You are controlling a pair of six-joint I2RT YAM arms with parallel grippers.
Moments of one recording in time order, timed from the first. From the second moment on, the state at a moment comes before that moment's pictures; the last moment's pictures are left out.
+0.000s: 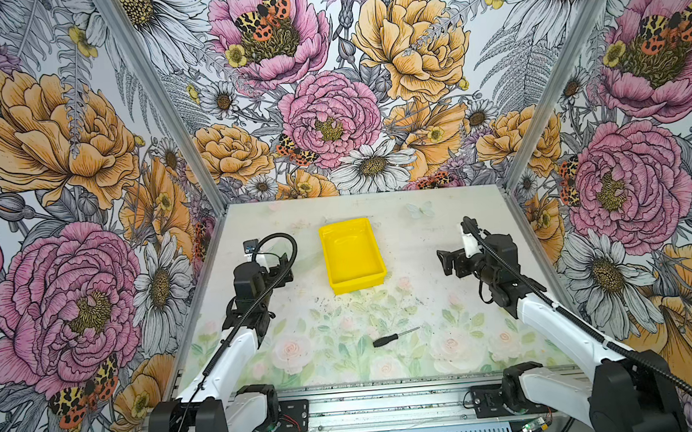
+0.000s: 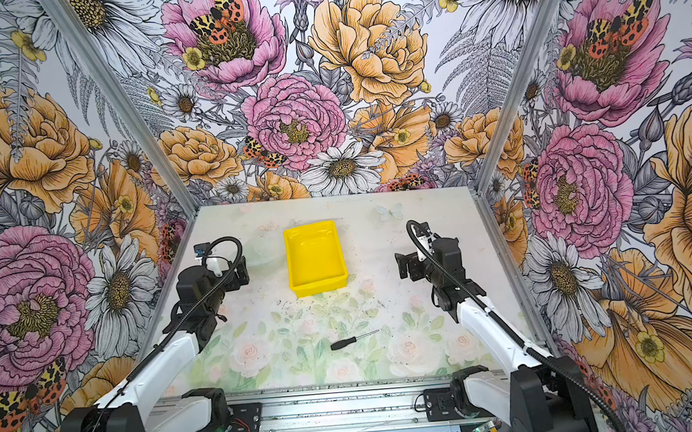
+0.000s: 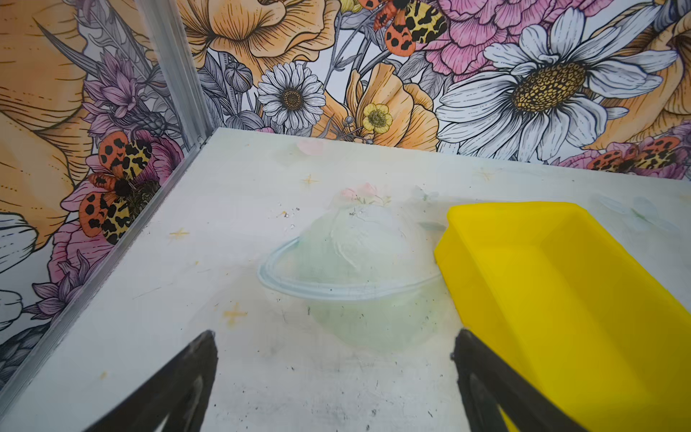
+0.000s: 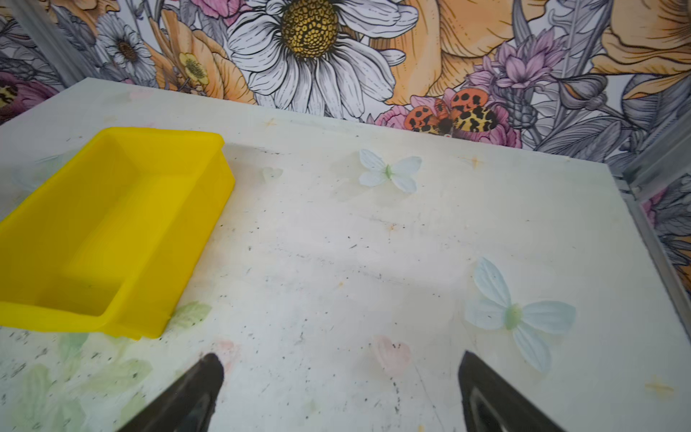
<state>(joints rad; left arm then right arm) -0.07 1.05 0.49 0.21 -0.09 -0.12 0.20 1.09 0.61 -0.03 -0.16 -0.05</state>
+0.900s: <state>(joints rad) -0.14 0.88 0.59 -0.15 0.06 -0.21 0.63 1.13 0.71 -0.16 -0.27 -0.19</state>
